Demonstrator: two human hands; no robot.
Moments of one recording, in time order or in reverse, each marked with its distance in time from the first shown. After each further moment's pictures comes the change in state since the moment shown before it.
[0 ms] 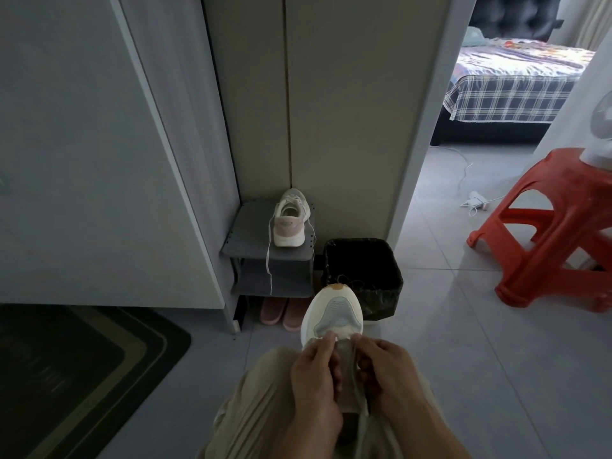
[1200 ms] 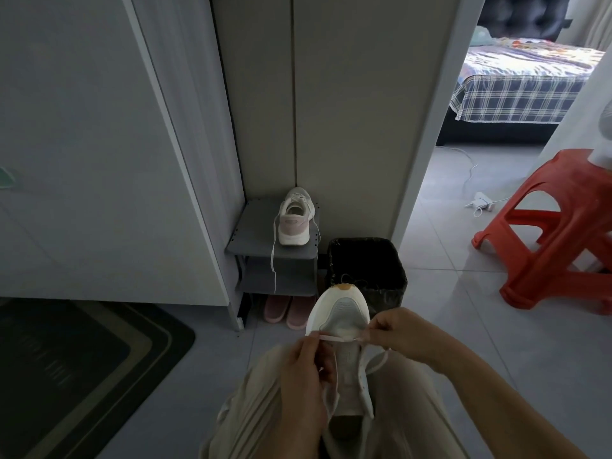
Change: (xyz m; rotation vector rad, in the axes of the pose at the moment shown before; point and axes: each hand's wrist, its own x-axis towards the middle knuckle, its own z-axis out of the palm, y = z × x) left_hand 0.000 0.012 -0.015 -0.098 0.004 0.038; right_hand 0.025 -0.051 -0.029 -1.025 -0.368 -0.356
